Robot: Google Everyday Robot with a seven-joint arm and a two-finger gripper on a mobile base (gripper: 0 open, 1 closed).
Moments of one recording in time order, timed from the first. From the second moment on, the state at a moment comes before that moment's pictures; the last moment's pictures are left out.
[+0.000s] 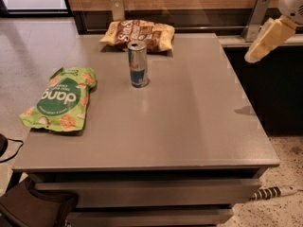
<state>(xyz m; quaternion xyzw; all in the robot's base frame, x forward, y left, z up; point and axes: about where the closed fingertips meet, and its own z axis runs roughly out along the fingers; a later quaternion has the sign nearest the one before) 0.596 -0.262 1.010 -0.53 0.76 -0.10 0.35</state>
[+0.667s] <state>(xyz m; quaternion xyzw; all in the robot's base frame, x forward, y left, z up) 0.707 -0.249 1.041 -0.48 0.73 -0.08 0.48</state>
